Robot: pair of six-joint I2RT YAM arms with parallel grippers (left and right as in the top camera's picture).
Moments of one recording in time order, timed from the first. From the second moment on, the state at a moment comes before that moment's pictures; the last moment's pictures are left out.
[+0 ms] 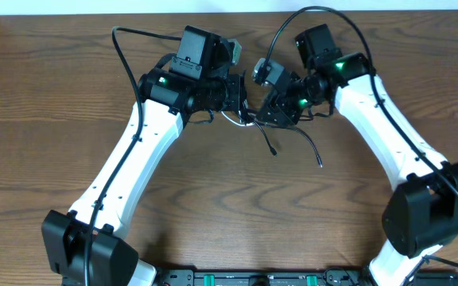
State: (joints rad) left arm -0.39 1.66 1.55 -0.84 0.36 -0.33; right arm 0.36 1.87 1.61 -0.94 -0.58 -0.55
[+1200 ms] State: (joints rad) left arm -0.39 1.66 1.55 -0.89 0.36 -0.33; right arm -0.07 1.43 1.70 -0.74 -0.75 -0.05
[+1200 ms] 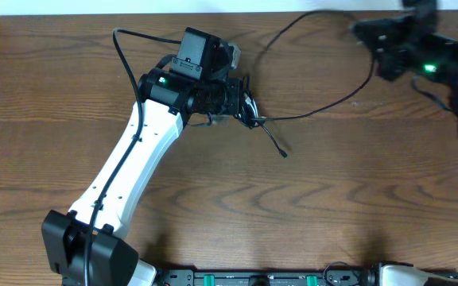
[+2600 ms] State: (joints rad) left arm -0.39 1.66 1.55 -0.85 0.36 -0.41; right arm -0.07 1.58 1.70 -1.04 -0.46 -0.02
